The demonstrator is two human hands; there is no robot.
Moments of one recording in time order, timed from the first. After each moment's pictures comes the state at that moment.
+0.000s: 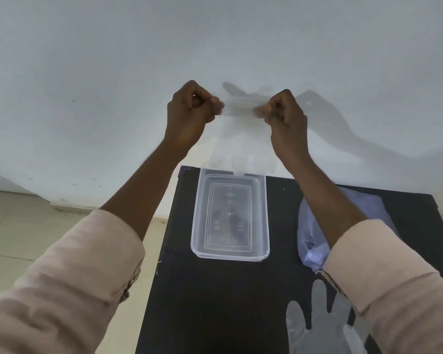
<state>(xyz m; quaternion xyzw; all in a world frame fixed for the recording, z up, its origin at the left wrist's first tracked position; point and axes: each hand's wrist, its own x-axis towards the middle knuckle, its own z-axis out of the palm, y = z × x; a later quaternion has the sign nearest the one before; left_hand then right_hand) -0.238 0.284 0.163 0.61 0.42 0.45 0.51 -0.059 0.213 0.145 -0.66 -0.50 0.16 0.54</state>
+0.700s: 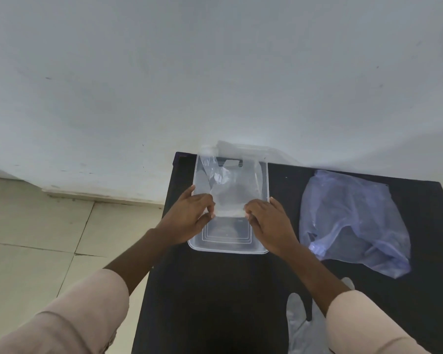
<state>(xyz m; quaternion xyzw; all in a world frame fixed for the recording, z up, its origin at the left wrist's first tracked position) -0.298 0.197 -0.018 0.90 0.33 0.08 0.26 -0.079 0.093 -0.025 -0.70 -0.68 0.16 0.12</state>
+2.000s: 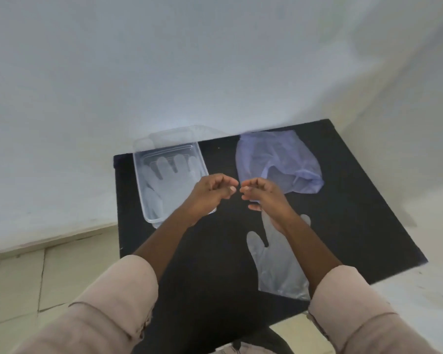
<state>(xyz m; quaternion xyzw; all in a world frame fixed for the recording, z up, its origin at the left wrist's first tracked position) -0.195 0.079 0.051 0.70 0.31 0.08 0.64 -0.070 -0.042 0.048 -0.76 -0.18 0.41 0.47</state>
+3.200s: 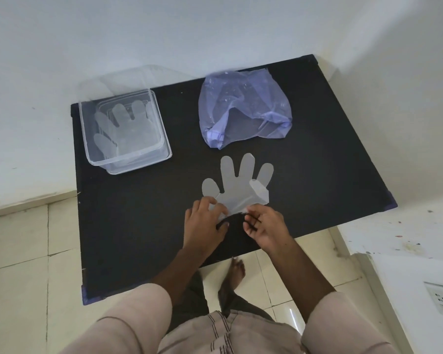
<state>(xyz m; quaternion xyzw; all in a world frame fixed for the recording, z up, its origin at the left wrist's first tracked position) -0.204 -0.151 -0.042 0.90 0.36 0.00 0.26 -0.076 -0.244 -0.018 -0.59 0.26 0.50 0.58</state>
